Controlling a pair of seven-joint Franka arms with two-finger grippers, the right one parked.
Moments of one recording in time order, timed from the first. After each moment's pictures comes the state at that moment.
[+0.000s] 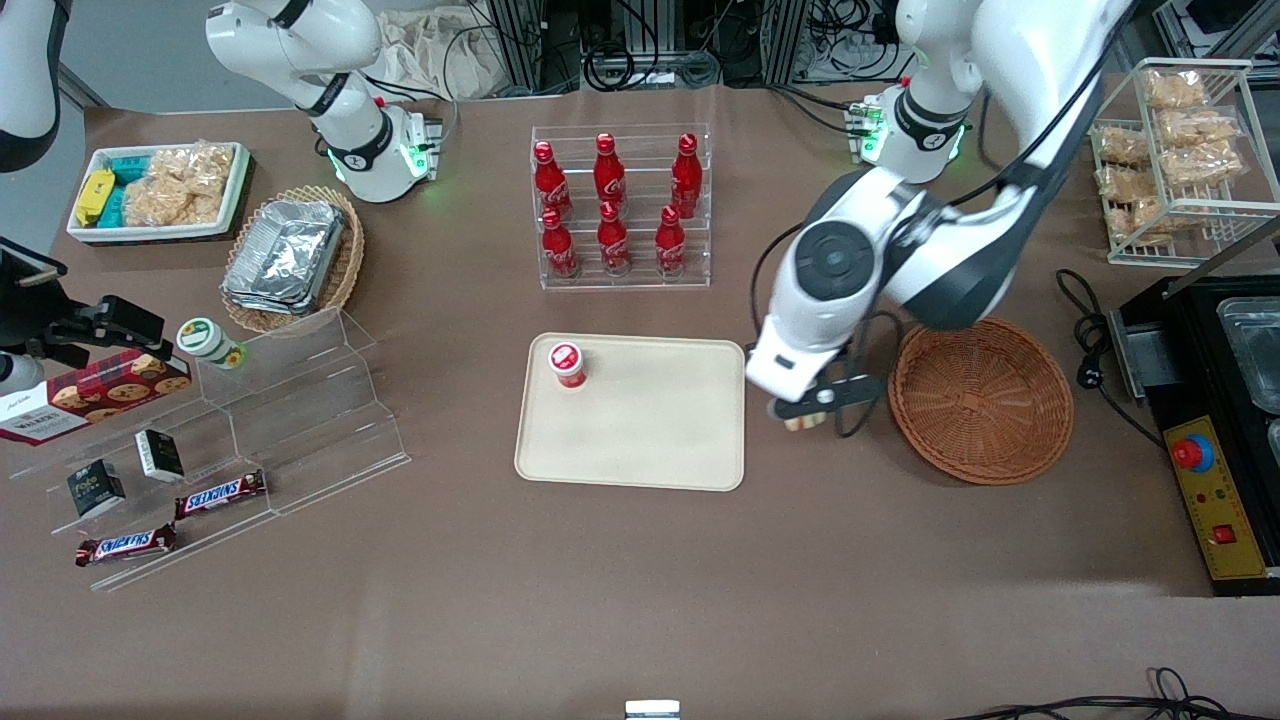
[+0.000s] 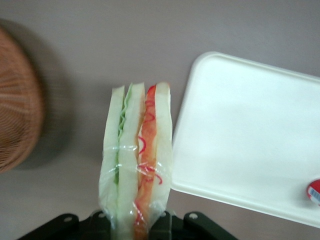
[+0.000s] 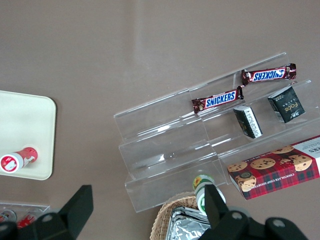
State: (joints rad) arm 0.00 0.55 -0.72 -1.57 0.35 1.85 -0.94
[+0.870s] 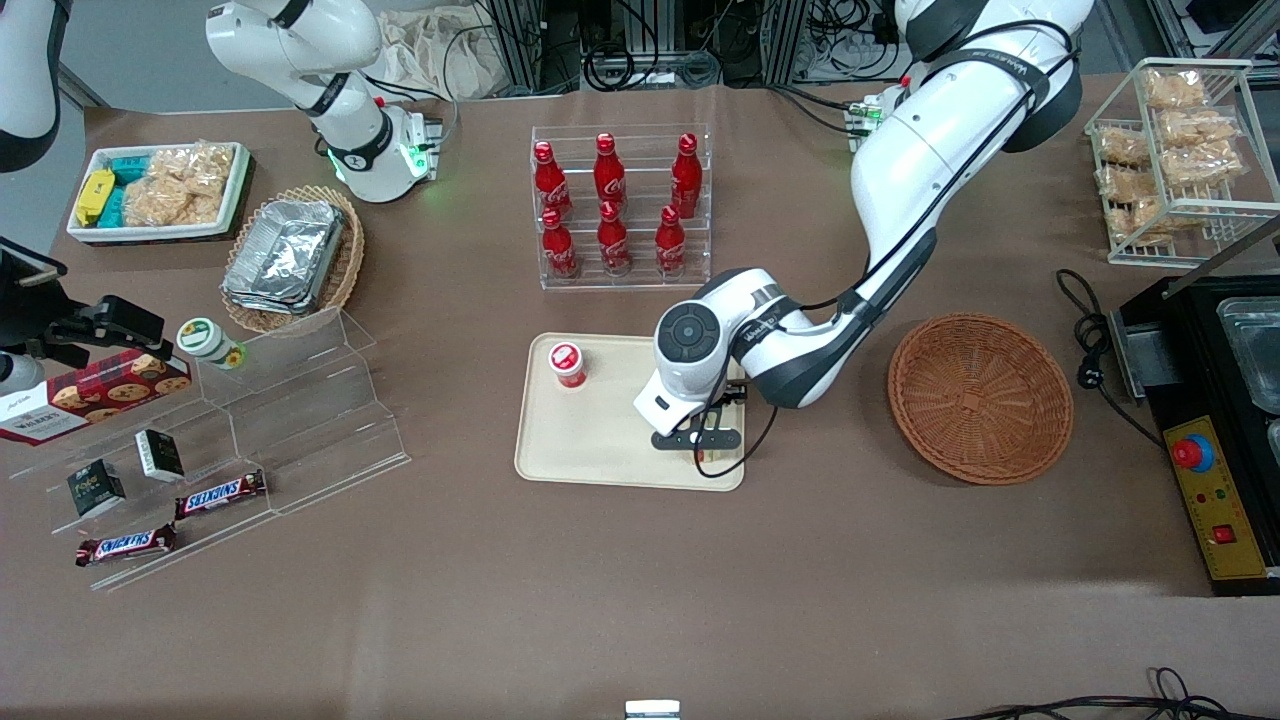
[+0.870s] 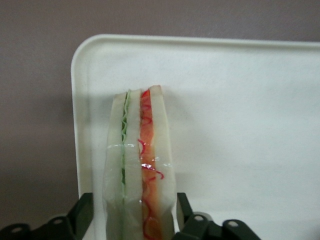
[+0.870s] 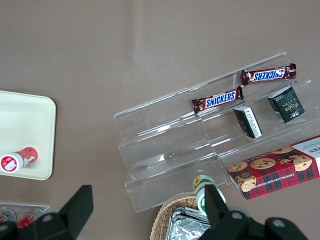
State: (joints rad) arm -0.23 0.85 -0.62 -1.42 0.55 2.04 -0.96
